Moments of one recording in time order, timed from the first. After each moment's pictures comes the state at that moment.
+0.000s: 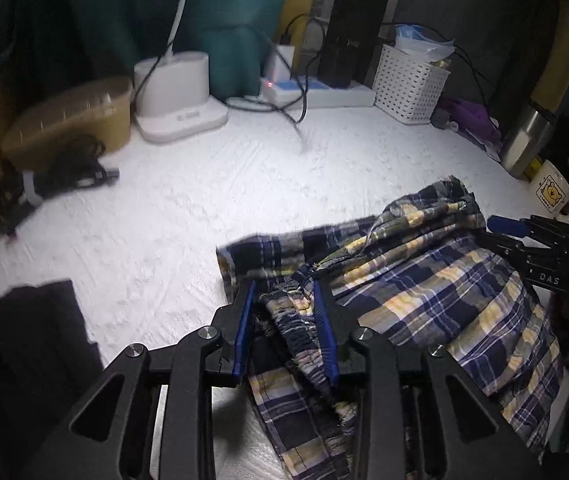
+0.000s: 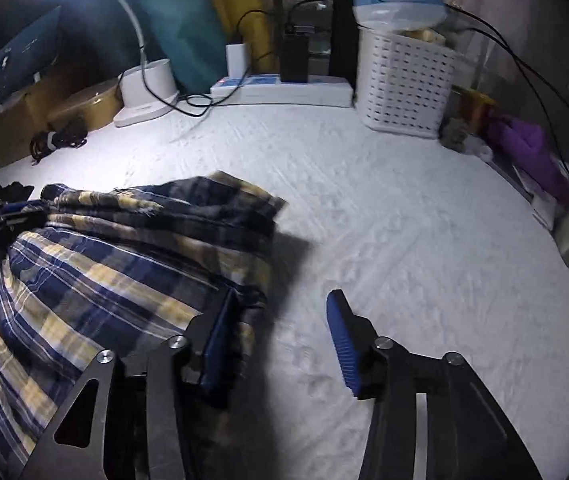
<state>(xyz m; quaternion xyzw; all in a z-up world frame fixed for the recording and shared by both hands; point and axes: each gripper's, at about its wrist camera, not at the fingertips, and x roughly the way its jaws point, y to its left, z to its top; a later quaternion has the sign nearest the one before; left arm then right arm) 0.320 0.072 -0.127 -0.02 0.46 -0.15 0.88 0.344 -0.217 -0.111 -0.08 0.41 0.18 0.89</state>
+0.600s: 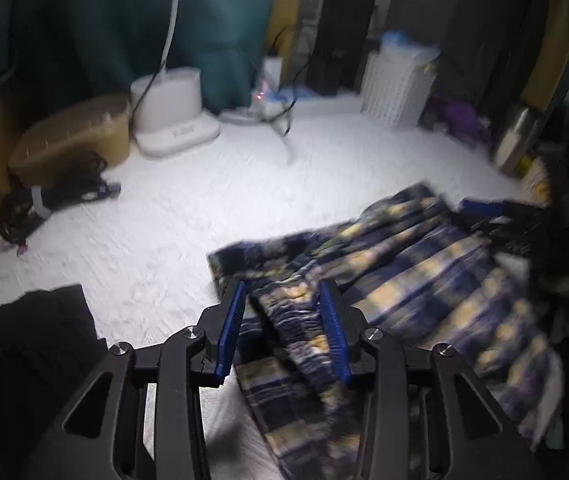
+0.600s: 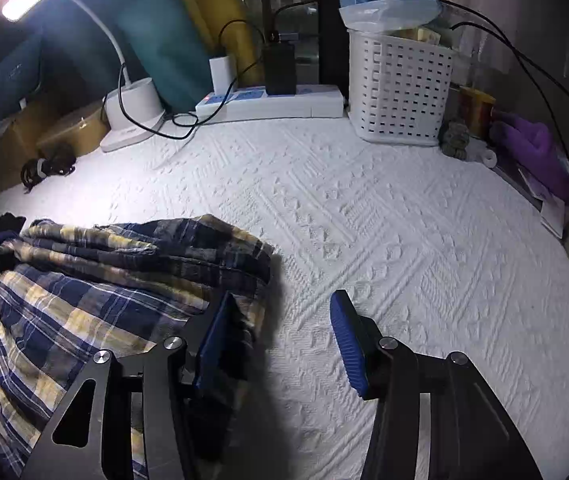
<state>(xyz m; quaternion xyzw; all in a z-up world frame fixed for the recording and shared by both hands) 0.315 0.068 -0.123 -0.01 0.46 -0.14 0.88 0.372 -0.213 -0.104 -0.05 0.40 0.18 0.90</state>
